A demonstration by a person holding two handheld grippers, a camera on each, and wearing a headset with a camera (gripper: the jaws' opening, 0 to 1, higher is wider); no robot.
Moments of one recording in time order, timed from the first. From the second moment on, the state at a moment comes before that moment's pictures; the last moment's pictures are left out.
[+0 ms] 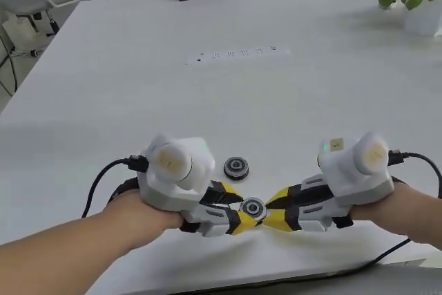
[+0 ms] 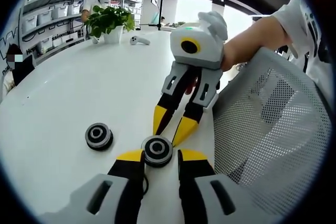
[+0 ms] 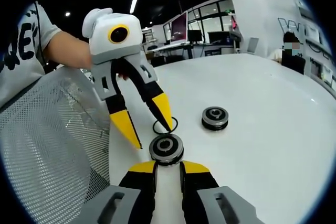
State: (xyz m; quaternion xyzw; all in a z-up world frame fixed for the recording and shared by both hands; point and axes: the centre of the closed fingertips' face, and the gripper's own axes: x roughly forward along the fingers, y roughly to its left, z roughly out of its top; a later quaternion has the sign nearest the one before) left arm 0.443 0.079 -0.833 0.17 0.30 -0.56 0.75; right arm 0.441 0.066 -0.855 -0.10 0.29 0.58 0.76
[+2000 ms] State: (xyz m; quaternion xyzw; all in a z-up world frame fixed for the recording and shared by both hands) left arm 0.450 0.073 -0.840 0.21 0.27 -0.55 0.76; right arm 0.441 0.070 -0.856 -0.12 0.27 0.58 0.75
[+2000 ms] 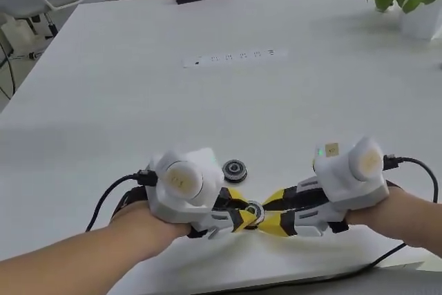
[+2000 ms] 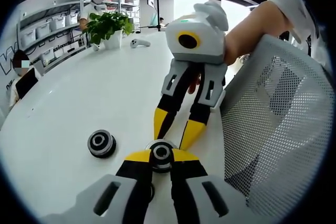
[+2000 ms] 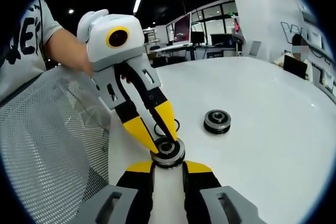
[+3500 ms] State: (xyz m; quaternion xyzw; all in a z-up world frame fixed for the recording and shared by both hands) left arm 0.450 0.071 -0.839 0.20 0.27 -0.54 0.77; right arm 0.447 0.057 -0.854 0.05 0.36 0.52 0.78
